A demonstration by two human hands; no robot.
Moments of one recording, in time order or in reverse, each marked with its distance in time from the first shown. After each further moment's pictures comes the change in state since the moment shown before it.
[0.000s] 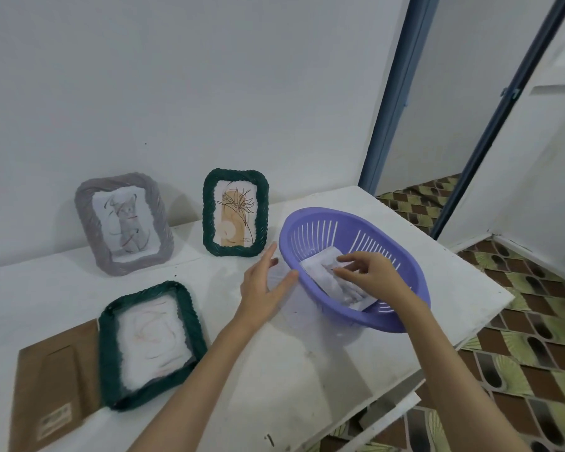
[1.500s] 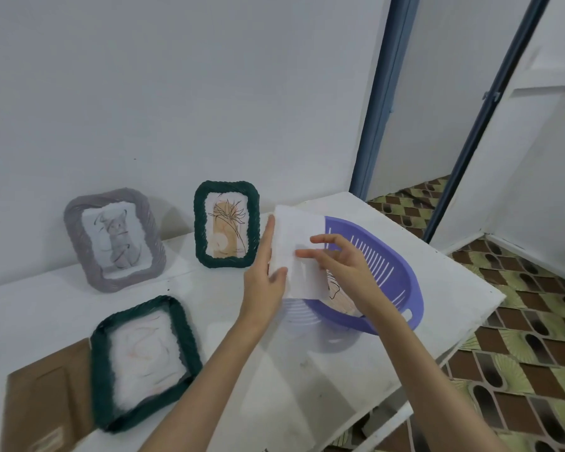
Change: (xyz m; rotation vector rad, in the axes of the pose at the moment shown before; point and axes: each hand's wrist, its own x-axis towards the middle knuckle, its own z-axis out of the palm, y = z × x) left_hand -0.010 0.065 -0.002 -0.134 0.081 0.232; right_hand -0.015 -0.050 0.015 0.544 0.077 -0.120
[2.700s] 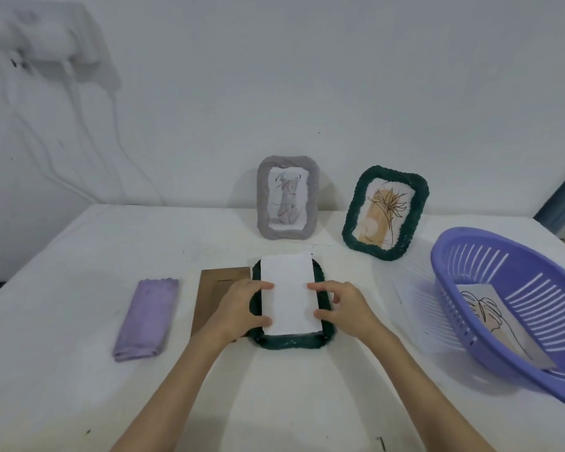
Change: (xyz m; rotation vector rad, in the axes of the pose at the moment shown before) left_hand -0.118 -0.074 -0.215 0.577 0.038 -0.504; right_hand -0.015 0.042 0.192 -0.477 -0.616 -0.106
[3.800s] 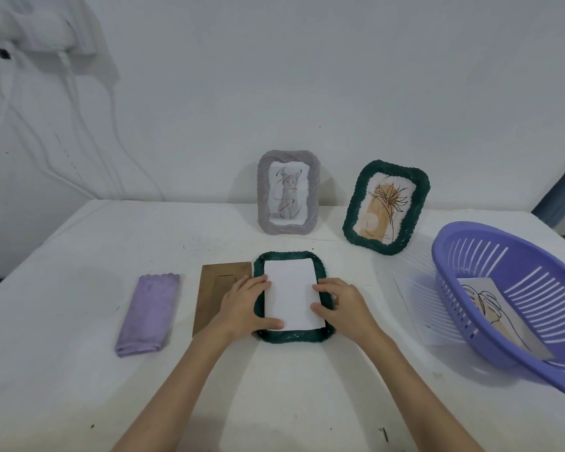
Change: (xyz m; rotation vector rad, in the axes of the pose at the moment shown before) left_hand 0.000 -0.003 0.005 0.257 -0.089 -0.006; right_hand -0.002 0.011 0.022 -0.065 0.108 -0.013
